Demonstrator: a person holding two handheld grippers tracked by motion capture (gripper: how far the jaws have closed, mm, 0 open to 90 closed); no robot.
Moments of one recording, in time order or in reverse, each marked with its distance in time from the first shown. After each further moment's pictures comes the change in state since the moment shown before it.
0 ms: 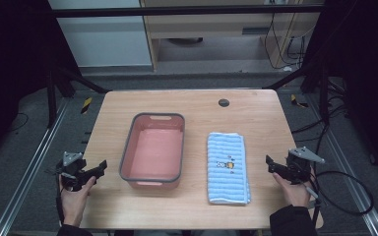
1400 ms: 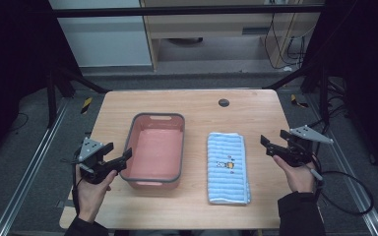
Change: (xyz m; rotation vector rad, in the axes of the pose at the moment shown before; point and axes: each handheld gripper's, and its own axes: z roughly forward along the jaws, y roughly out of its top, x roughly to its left) left arm -0.099 0.056 -0.042 -0.154 -0.224 0.146; right arm 0.026 0.077 -0.030 -0.127 0.162 -0.041
